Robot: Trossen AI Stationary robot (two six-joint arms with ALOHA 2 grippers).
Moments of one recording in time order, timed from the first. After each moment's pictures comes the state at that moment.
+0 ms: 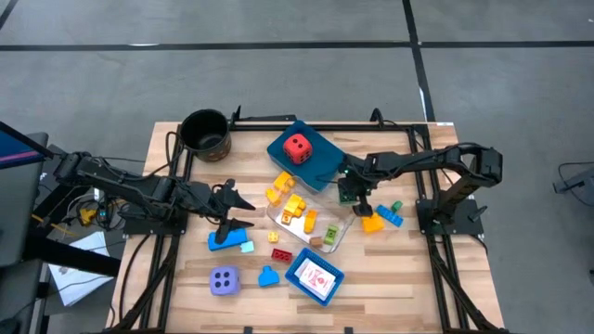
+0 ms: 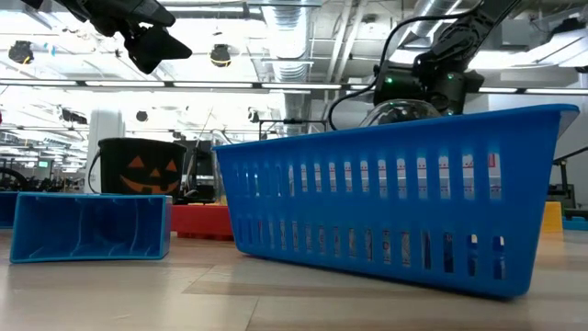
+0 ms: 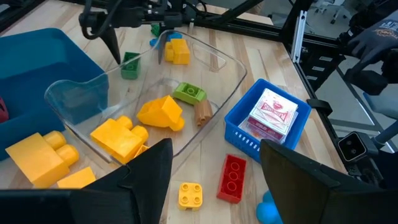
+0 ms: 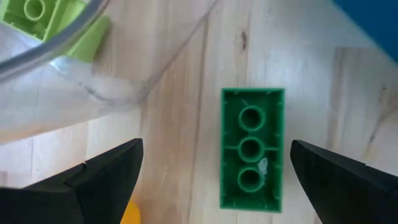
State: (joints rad) left arm -0.23 0.86 0.59 -0.17 -0.16 -0.27; right arm -0.30 1.58 0.81 -0.54 -0.25 -0.36
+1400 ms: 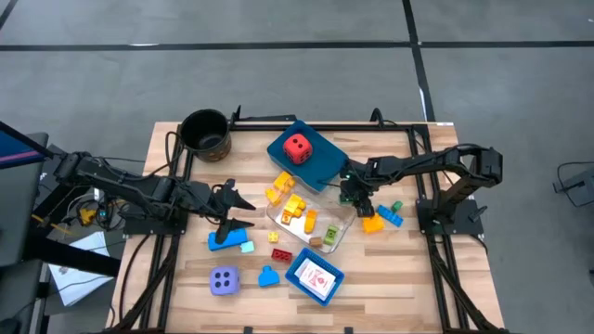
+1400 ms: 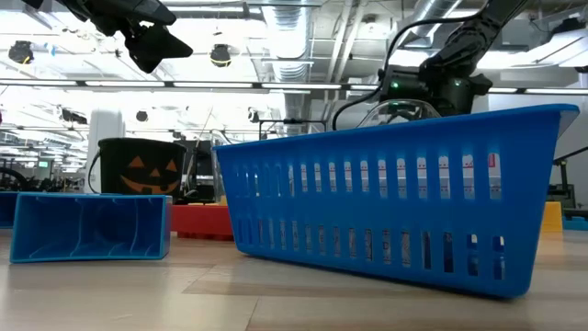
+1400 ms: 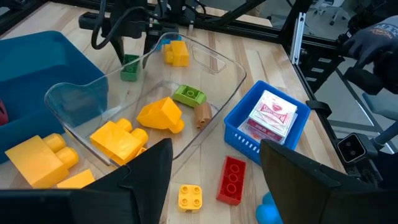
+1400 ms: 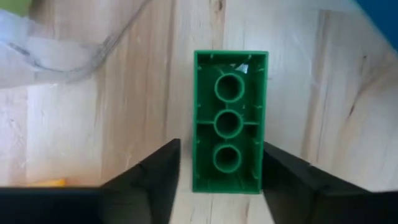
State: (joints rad) left arm -0.23 0.86 0.59 -0.16 -0.16 -0.26; right arm -0.28 1.58 0.76 -0.50 -0.10 -0.37
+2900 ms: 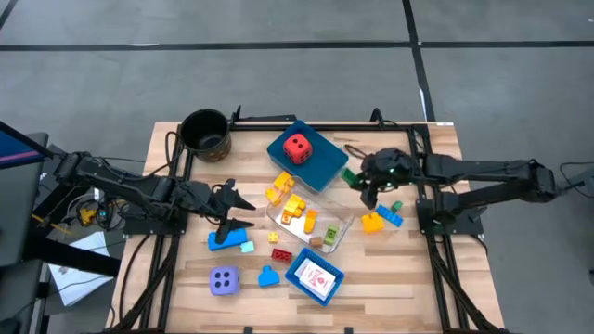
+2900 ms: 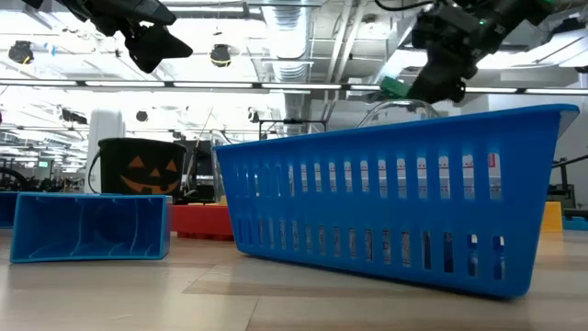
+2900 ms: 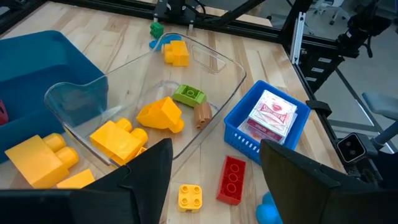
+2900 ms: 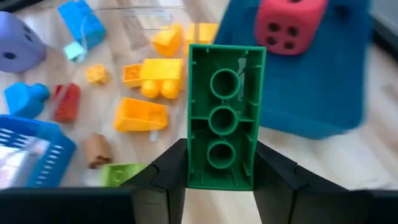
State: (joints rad) left arm -0.23 0.86 0.59 -0.16 -0.16 -0.26; right arm -0.16 1.01 0.76 -0.50 0.05 0.27
